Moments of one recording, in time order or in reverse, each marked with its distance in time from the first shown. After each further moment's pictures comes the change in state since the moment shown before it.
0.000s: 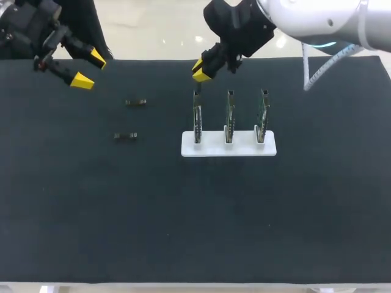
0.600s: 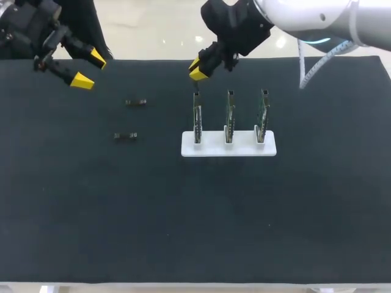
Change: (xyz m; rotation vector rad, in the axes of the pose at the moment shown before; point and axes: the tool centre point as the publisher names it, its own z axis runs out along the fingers) left arm 0.000 0.000 0.000 0.000 0.000 0.000; right arm -0.006 -0.004 0.004 -0.005 -0.011 0.016
